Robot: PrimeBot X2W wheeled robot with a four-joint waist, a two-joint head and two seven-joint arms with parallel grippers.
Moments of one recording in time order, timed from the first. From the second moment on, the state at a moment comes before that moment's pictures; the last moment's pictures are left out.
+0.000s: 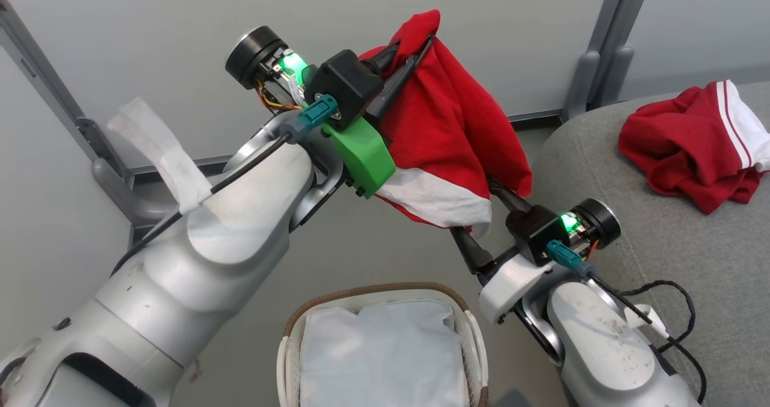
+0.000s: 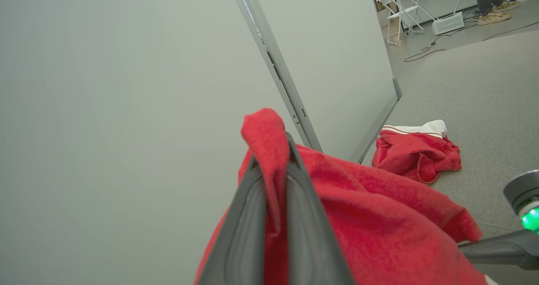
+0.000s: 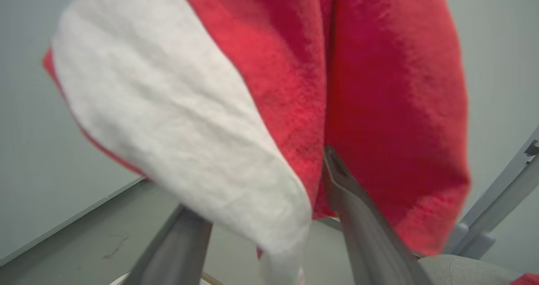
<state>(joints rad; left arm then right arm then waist) -1.03 0.19 -0.95 0.52 -0.49 -0.13 -0.22 -0.44 -0.05 0.38 0.42 0.04 0.13 -0.26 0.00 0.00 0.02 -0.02</state>
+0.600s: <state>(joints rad) -0.93 0.22 -0.94 0.55 -0.55 -0.12 -0.25 -0.47 -0.05 0.40 0.36 0.08 0.13 -0.26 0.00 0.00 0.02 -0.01</state>
